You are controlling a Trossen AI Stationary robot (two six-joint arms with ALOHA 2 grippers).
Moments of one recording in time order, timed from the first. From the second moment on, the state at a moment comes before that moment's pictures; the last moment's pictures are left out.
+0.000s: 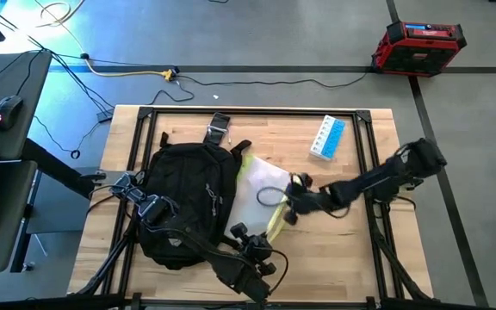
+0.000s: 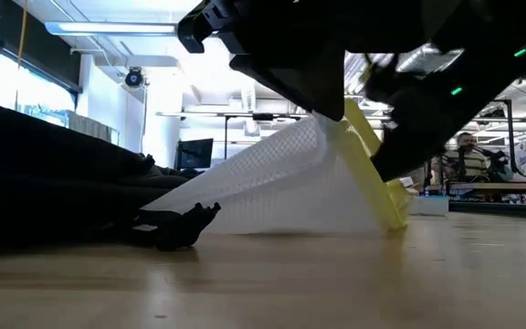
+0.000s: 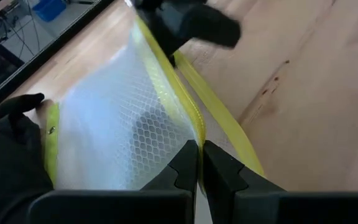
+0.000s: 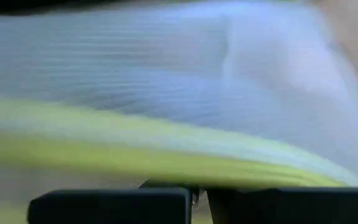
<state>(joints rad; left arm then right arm) -0.60 2.49 2.19 -1.15 -1.04 -1.04 0.27 1.57 0.61 0.08 0.46 0.51</state>
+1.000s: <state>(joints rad) -0.60 2.49 2.19 -1.15 -1.03 -1.05 0.25 1.48 0.65 -0.10 0.35 0.18</state>
